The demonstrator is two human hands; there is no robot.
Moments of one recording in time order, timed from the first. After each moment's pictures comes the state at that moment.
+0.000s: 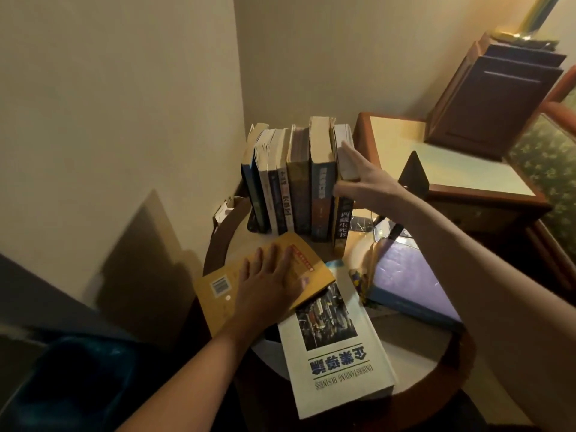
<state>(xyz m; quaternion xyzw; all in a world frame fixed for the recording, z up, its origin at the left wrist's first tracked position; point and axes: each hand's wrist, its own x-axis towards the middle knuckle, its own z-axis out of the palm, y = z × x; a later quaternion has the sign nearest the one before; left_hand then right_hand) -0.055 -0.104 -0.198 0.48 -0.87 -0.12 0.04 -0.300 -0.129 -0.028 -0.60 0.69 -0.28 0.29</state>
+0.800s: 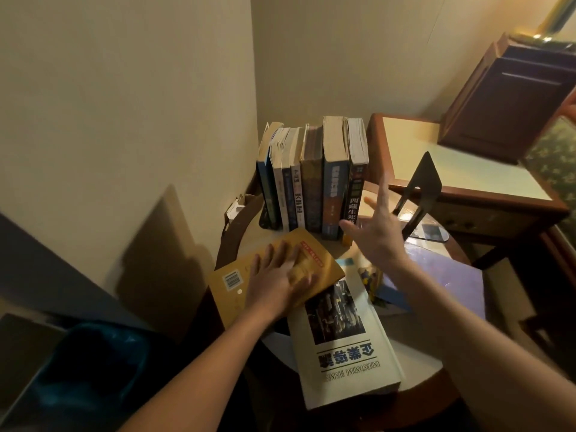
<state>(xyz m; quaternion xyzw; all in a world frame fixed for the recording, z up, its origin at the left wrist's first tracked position) -0.052 -0.107 -0.194 0.50 -0.84 -0.21 0.05 -0.262 -0.080 -0.097 -0.51 0.75 -0.40 0.16</state>
